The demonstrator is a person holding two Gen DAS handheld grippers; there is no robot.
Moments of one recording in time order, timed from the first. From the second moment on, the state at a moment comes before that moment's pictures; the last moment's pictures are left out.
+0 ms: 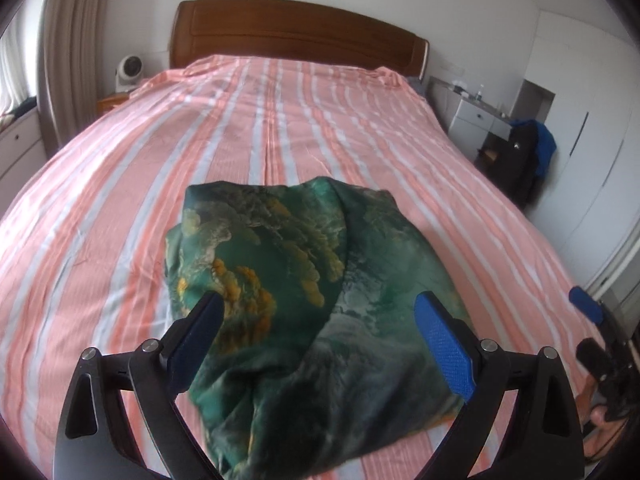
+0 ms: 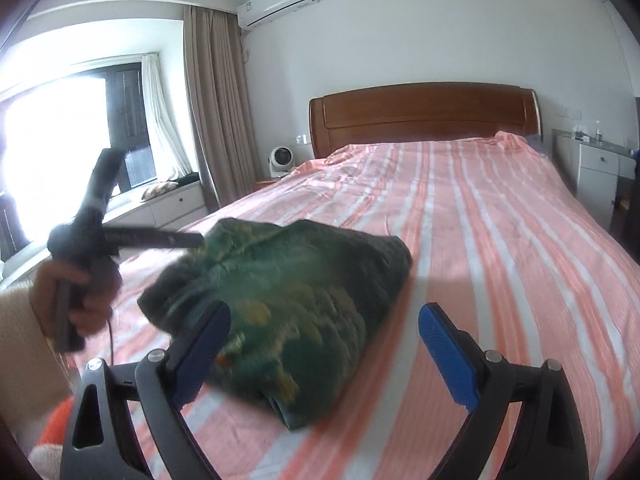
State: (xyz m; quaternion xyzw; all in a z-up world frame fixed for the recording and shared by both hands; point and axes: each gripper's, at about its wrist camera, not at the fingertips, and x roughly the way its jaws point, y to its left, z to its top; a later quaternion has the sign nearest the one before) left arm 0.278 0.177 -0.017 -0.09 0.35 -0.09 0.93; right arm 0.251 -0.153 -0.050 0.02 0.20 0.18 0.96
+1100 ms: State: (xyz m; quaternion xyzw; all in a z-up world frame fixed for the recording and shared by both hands) left arm 0.378 0.278 -0.120 -0.25 0.49 -0.01 0.83; right arm 0.471 -0.097 -0.103 0.16 0.41 0.30 0.85
